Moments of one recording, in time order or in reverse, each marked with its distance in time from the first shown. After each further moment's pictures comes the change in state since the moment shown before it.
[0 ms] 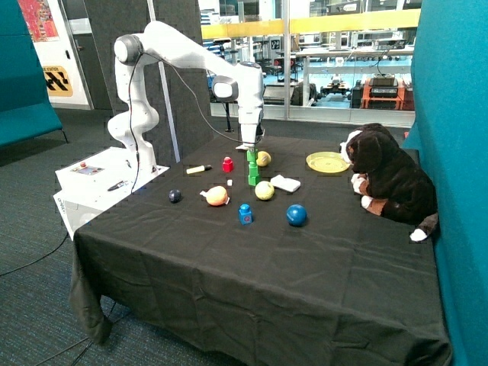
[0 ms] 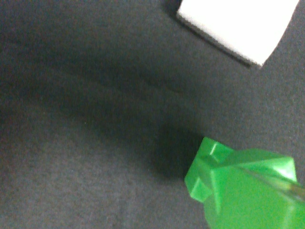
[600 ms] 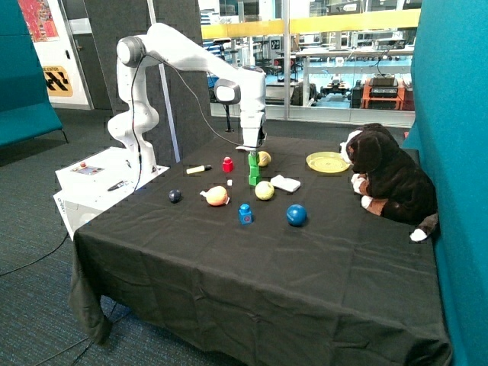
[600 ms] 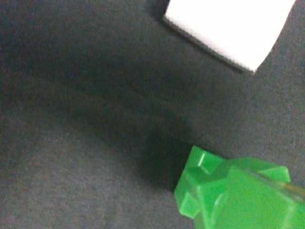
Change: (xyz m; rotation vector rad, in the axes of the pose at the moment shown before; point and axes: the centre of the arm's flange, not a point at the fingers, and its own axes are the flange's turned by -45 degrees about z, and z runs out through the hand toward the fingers) arm 0.006 0.008 0.011 0.002 -0.010 0.013
